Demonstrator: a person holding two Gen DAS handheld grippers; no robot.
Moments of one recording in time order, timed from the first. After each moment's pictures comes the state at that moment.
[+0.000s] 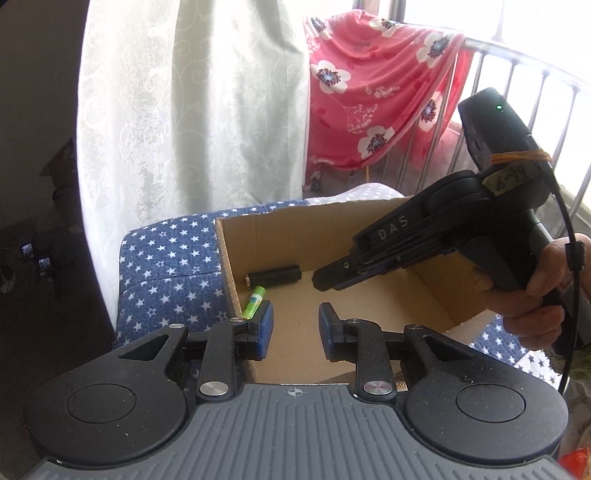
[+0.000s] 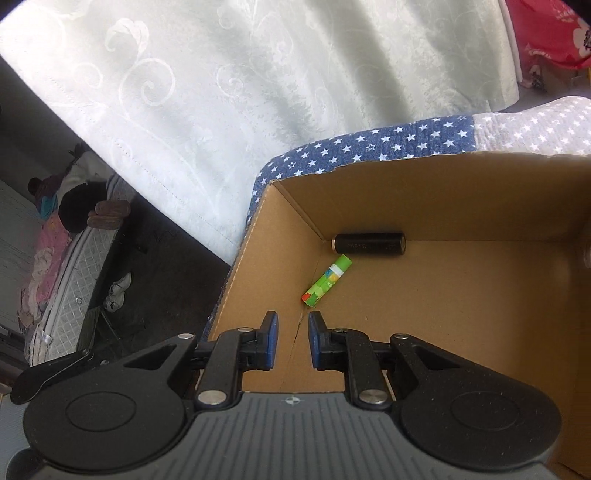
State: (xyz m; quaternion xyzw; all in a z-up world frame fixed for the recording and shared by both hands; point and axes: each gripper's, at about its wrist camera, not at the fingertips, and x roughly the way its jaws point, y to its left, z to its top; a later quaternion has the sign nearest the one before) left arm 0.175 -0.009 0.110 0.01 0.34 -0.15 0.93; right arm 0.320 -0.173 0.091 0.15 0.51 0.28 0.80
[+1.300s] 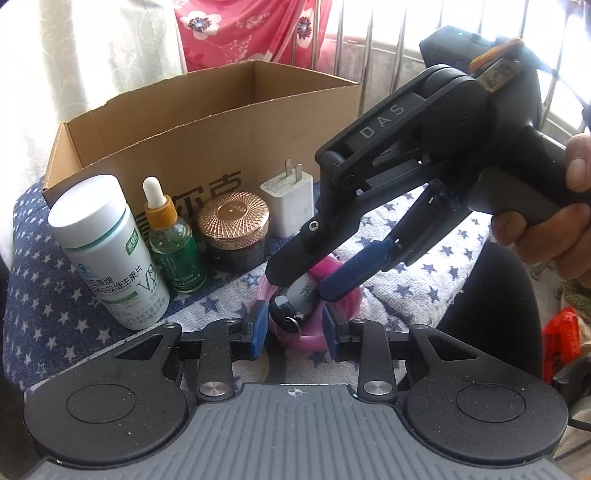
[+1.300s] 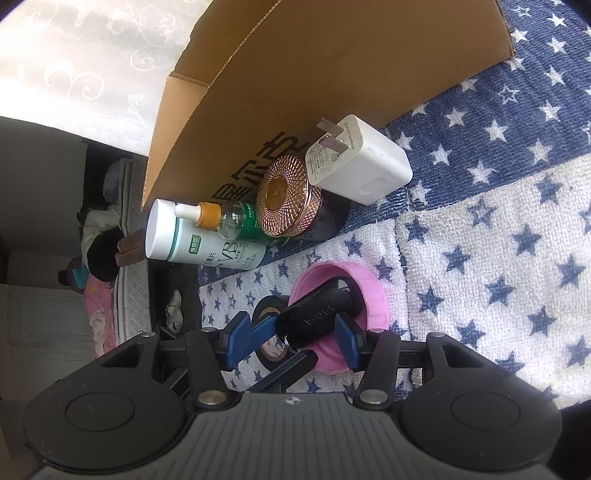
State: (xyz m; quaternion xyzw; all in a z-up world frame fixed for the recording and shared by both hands) left arm 0.066 -0.085 -0.005 0.11 0.38 -0.30 0.87; right arm 0.155 -0.242 -0.028 0.36 0.59 0.21 0.69
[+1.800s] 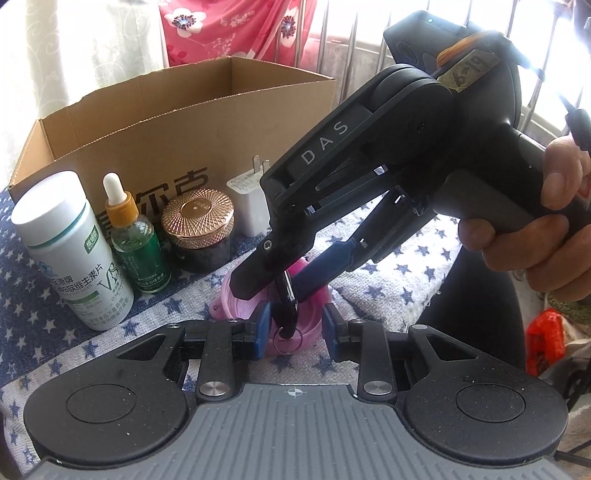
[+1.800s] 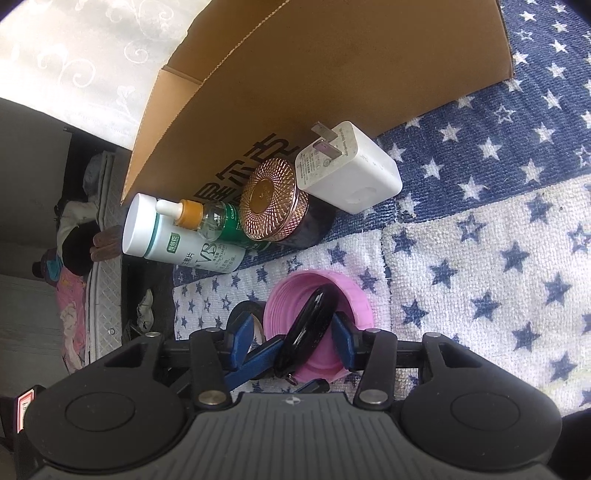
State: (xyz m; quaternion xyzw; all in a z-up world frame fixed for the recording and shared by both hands) left arm 0.062 -0.101 -0.010 0.10 0.39 -0.32 0.86; right arm 0.157 -0.237 -0.027 0.32 0.59 0.19 0.72
